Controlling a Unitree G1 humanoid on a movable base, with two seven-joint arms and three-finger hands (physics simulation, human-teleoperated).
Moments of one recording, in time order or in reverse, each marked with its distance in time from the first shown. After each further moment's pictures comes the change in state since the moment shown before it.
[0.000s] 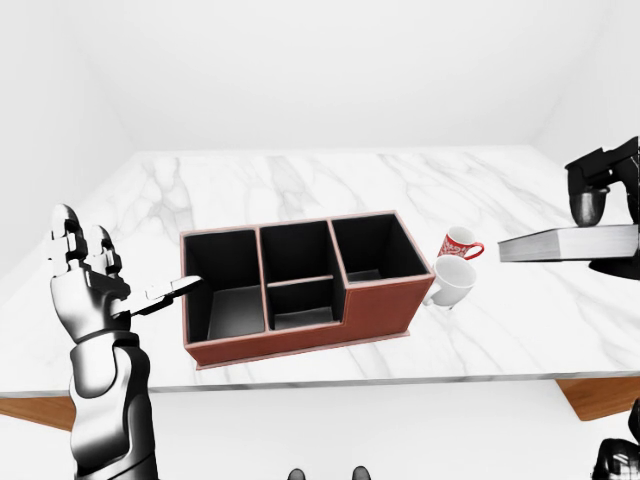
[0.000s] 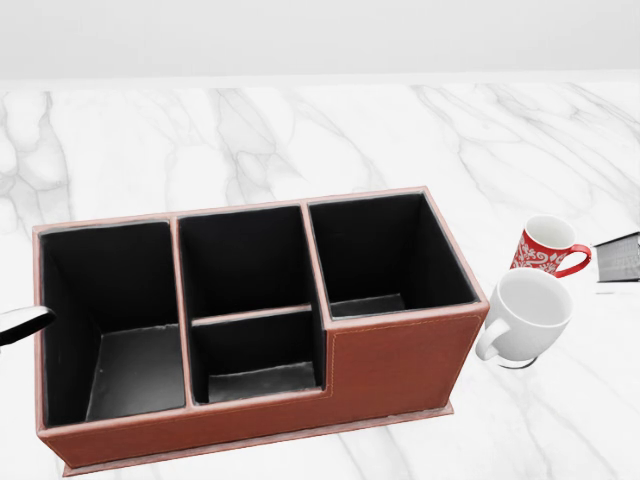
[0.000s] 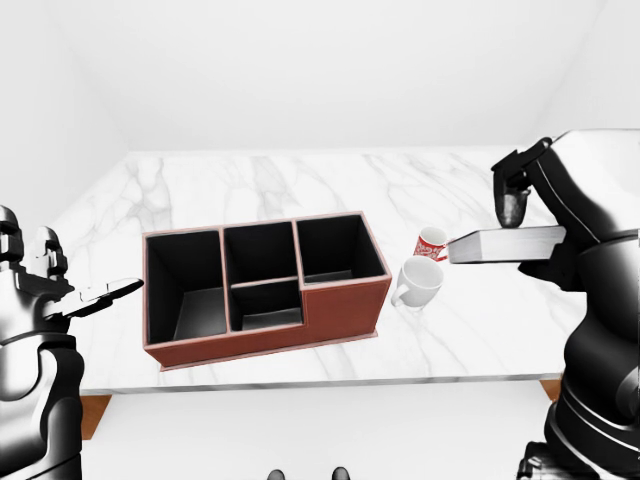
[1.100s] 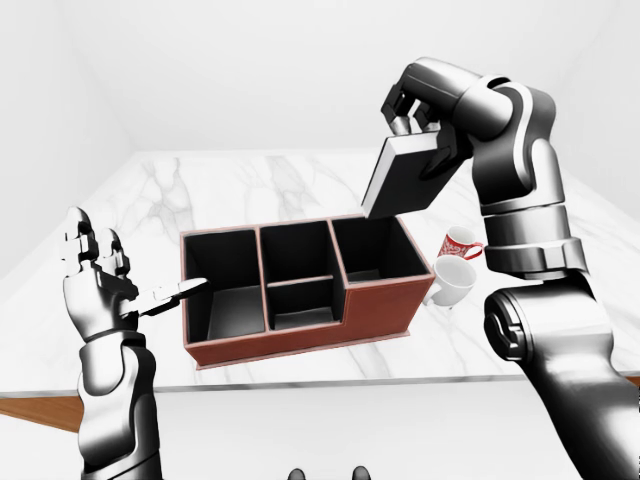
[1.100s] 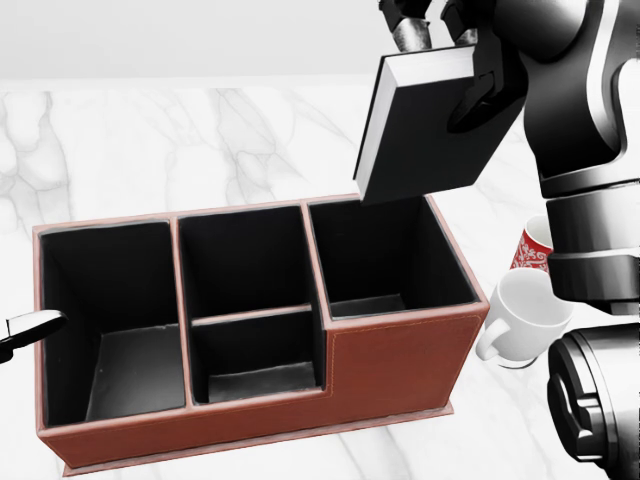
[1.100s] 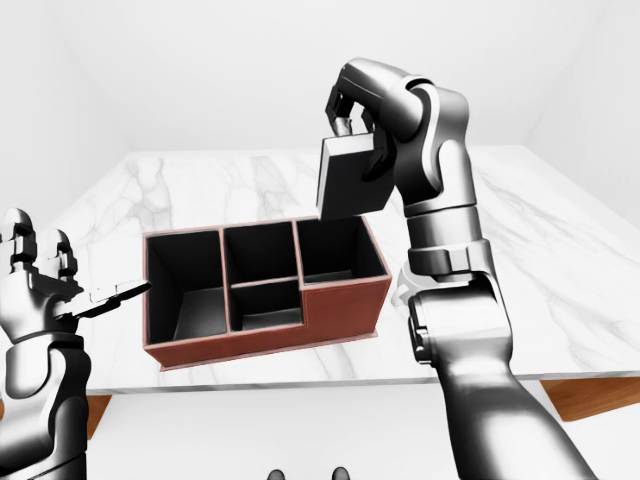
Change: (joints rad) left arm 0.001 -0.008 -0.019 0.020 0.017 0.000 -0.006; right arm -0.920 0.290 0.487 1.064 -0.036 0.000 0.000
